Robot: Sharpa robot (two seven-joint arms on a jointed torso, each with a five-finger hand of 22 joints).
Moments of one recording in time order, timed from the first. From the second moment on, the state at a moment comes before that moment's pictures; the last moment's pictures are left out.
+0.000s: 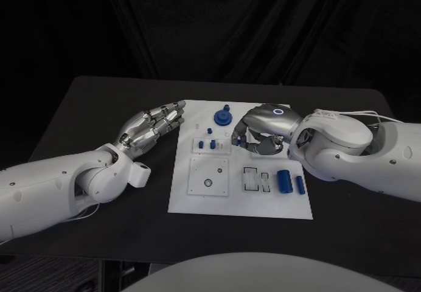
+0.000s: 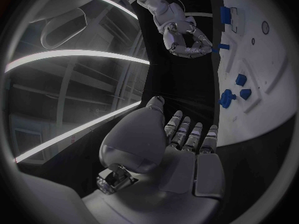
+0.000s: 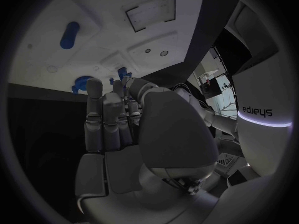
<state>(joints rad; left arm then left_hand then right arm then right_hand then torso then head) 1.18 -0.93 -0.21 1.56 -0.15 -0.03 0.68 1.42 0.22 -0.16 0.23 0.55 0.41 0.11 0.04 0.04 0.15 0.12 0.24 0.04 0.09 0.20 0.06 0.02 0.16 0.02 0.30 0.01 0.02 1.39 -0.92 -0.25 1.83 -1.66 -0.30 -0.14 1.49 -0.16 0.49 0.05 0.25 1.04 0.13 0.19 0.40 1.05 0.06 0.46 0.43 1.31 -0.01 1.07 1.06 0.17 1.15 0.09 0.61 1.31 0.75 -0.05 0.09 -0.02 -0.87</state>
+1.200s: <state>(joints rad) 1.17 -0.93 -0.21 1.56 -0.15 -0.02 0.68 1.42 0.22 -0.16 0.23 0.55 0.41 0.13 0.04 0.05 0.15 0.12 0.24 0.04 0.10 0.20 0.06 0.02 0.16 0.03 0.29 0.01 0.02 1.33 -0.83 -0.25 1.79 -1.65 -0.23 -0.11 1.49 -0.15 0.48 0.06 0.24 1.03 0.13 0.17 0.40 1.05 0.06 0.44 0.42 1.30 -0.01 1.06 1.06 0.17 1.13 0.10 0.59 1.31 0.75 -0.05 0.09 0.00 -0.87</state>
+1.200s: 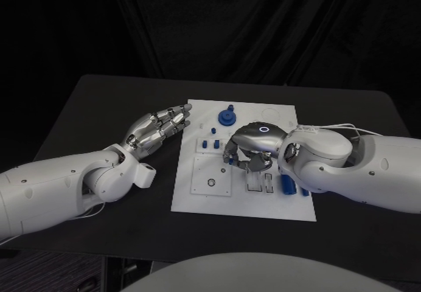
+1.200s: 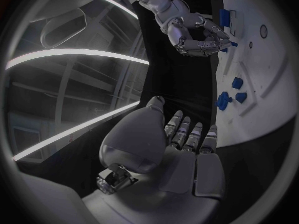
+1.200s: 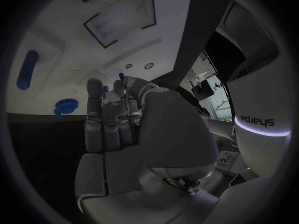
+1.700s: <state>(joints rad) 1.16 -0.93 -0.21 1.55 -0.15 -0.02 0.68 1.42 0.22 -0.16 0.23 0.56 0.42 0.13 0.04 0.05 0.15 0.12 0.24 0.04 0.10 0.21 0.07 0.03 0.16 0.03 0.30 0.01 0.02 1.31 -0.79 -0.25 1.78 -1.65 -0.23 -0.10 1.49 -0.15 0.48 0.06 0.25 1.03 0.13 0.17 0.40 1.05 0.06 0.43 0.42 1.30 -0.01 1.07 1.06 0.17 1.13 0.10 0.58 1.31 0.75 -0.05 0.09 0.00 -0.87</state>
